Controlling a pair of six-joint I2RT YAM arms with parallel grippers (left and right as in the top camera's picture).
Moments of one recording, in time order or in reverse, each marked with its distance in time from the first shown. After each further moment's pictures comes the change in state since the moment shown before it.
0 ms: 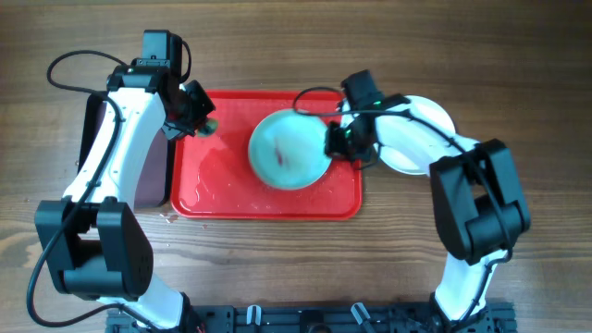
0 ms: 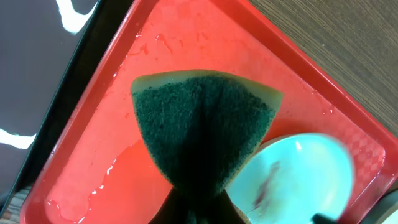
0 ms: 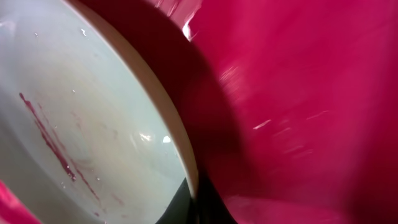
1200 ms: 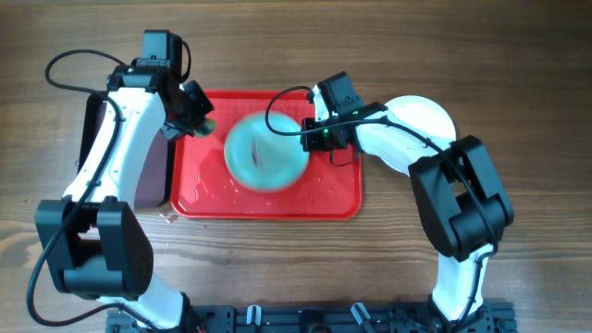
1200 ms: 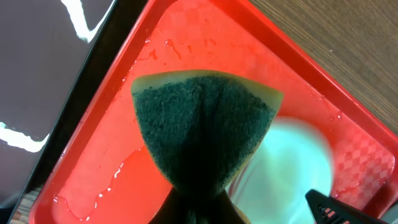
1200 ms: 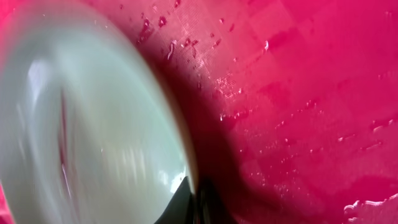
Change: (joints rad) left arm 0.000 0.004 0.000 0.000 -0.030 0.000; right arm 0.071 0.051 0.000 0.296 0.012 -0.118
